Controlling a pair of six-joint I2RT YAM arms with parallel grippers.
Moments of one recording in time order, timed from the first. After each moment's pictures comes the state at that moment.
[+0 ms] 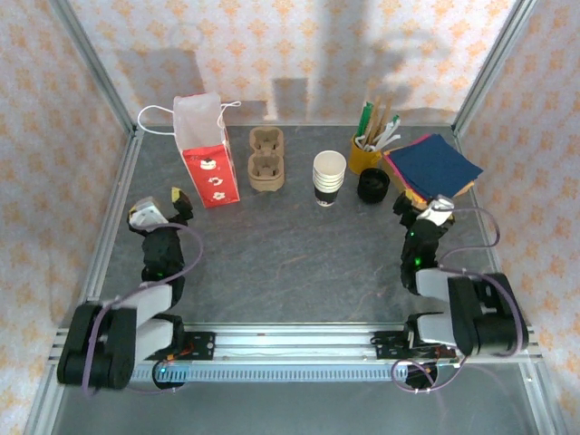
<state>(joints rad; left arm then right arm) -0.02 1.05 0.13 1.05 -0.45 -0.20 0.07 1.25 0.23 0.93 0.46 0.29</state>
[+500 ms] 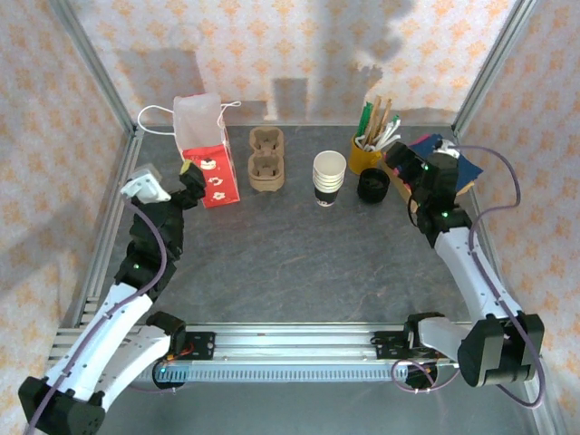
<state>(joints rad) -0.34 0.74 0.69 0.04 -0.54 -0.40 0.10 1.13 0.94 -0.15 0.04 0.63</state>
